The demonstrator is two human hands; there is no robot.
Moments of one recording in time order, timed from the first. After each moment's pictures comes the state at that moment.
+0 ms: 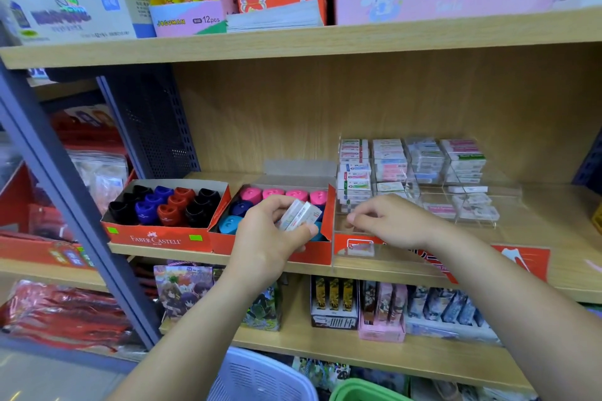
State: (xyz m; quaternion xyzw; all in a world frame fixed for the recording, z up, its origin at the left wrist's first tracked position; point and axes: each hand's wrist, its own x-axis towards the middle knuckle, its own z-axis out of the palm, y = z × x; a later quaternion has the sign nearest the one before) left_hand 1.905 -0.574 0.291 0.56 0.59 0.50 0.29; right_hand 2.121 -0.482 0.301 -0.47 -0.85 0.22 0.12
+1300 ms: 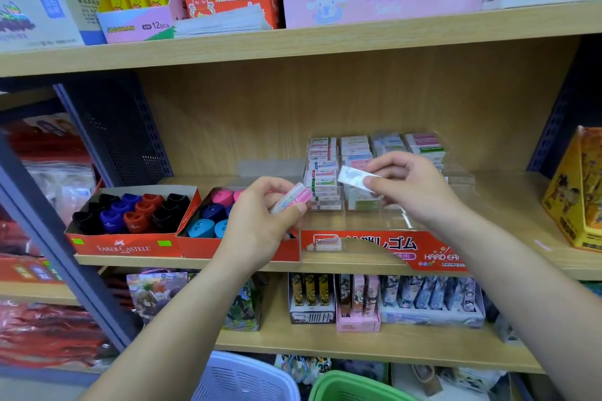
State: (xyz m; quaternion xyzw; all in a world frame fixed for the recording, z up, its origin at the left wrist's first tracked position) left_hand 1.944 -0.569 0.317 0.59 0.56 0.49 0.30; right_hand 2.175 -0.509 0.327 -0.45 -0.65 0.39 0.48
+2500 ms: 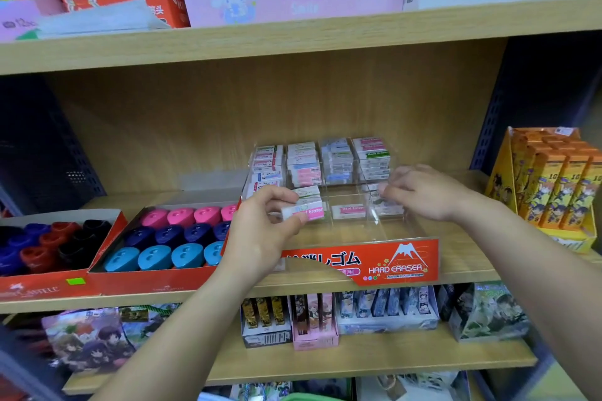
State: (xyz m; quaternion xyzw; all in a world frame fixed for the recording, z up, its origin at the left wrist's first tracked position) left_hand 2.017 -0.517 0.295 0.62 0.55 0.48 0.28; right_hand 2.302 -0.442 0.313 -0.60 -0.79 0.06 0.09
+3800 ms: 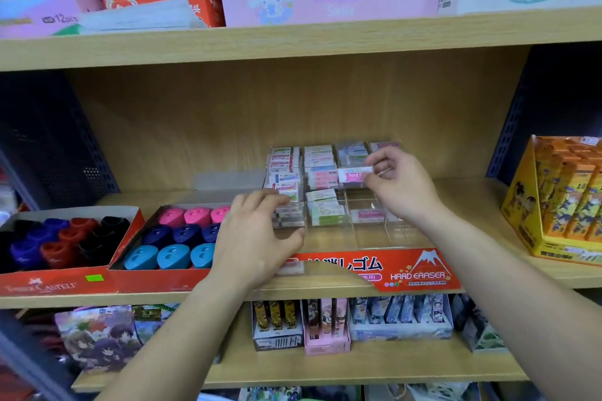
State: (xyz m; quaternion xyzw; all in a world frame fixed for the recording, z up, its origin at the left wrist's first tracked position) left_hand 1.976 -0.506 0.284 0.73 0.62 0.29 -0.03; right_hand 2.220 -0.446 0.312 -0.55 -0.66 0.18 0.49
